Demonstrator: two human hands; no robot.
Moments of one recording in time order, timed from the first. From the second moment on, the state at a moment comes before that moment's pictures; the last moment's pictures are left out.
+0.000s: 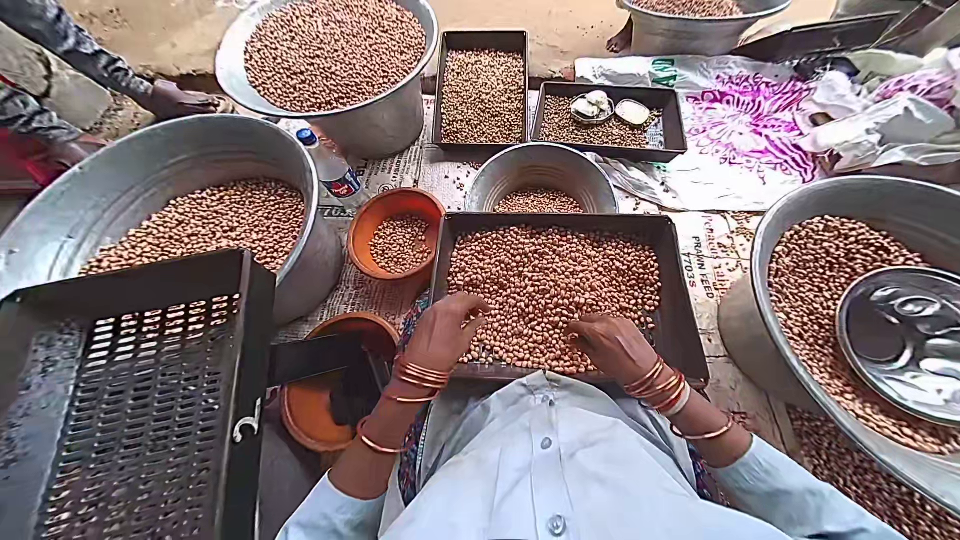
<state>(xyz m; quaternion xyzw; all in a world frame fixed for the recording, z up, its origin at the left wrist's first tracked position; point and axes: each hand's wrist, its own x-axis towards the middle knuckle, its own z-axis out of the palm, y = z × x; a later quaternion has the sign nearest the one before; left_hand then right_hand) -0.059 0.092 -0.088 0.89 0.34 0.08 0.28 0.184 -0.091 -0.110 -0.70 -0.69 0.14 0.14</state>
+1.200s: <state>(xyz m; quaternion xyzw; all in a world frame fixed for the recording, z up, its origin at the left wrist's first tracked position) -0.034 0.163 -0.087 0.88 0.43 0.10 0.14 0.247 -0.115 -0.083 -0.83 -0.49 0.16 0.21</state>
